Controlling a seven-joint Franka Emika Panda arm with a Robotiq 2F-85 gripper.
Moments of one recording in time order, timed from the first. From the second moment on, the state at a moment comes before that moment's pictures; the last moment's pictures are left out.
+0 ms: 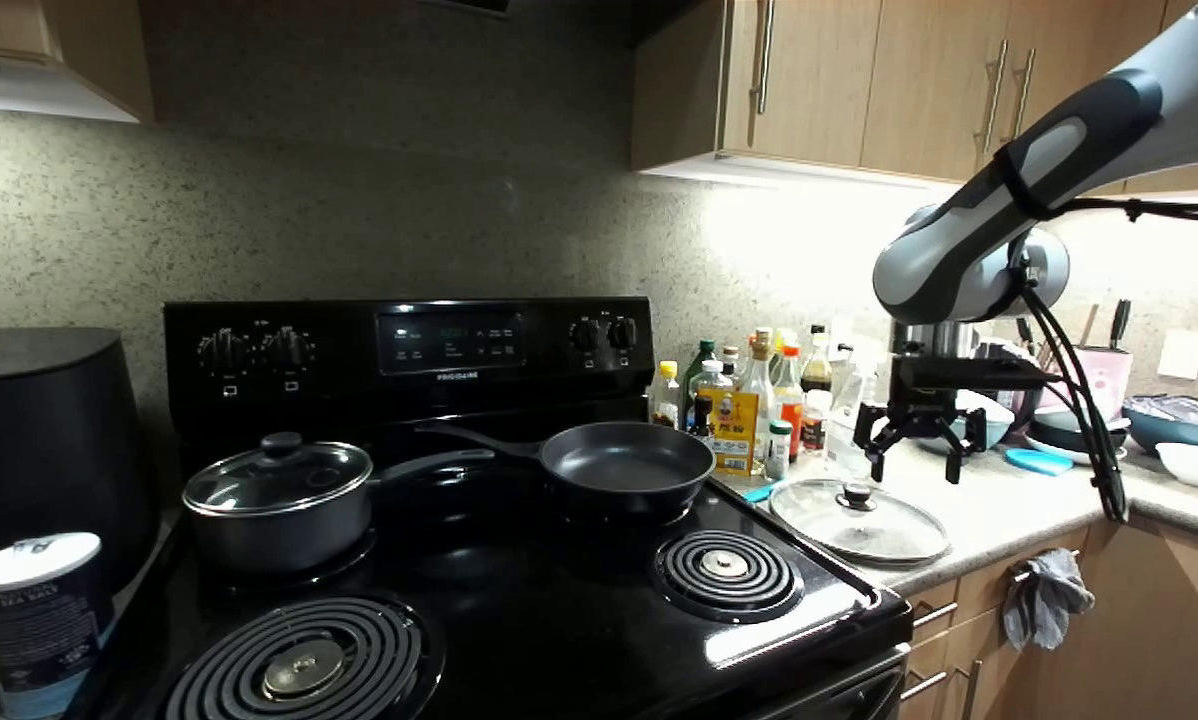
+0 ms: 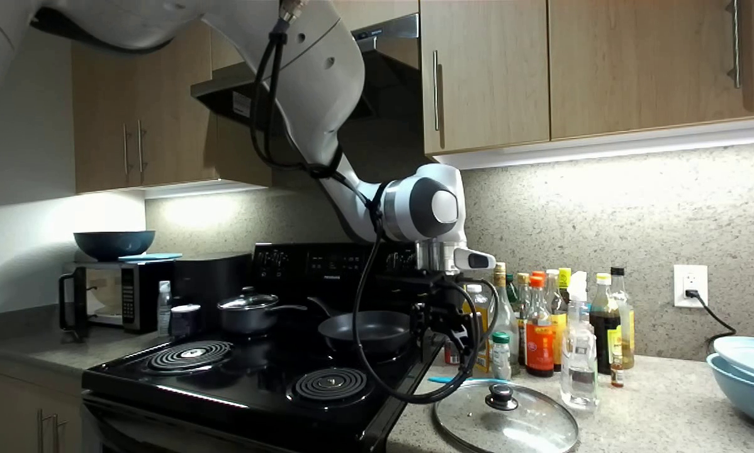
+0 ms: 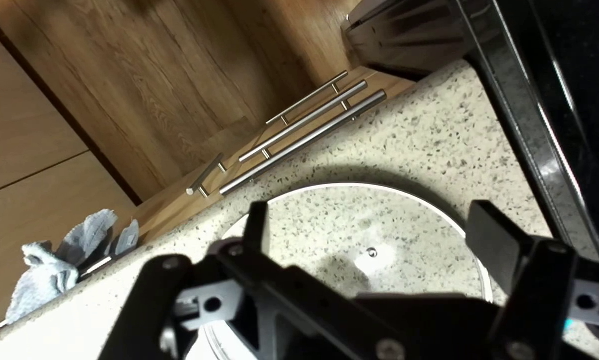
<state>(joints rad) -0.16 0.28 -0.13 -1.99 -0.01 2.23 0.29</state>
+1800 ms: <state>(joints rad) -0.15 0.72 -0.18 -1.44 -0.01 1.99 0.38</state>
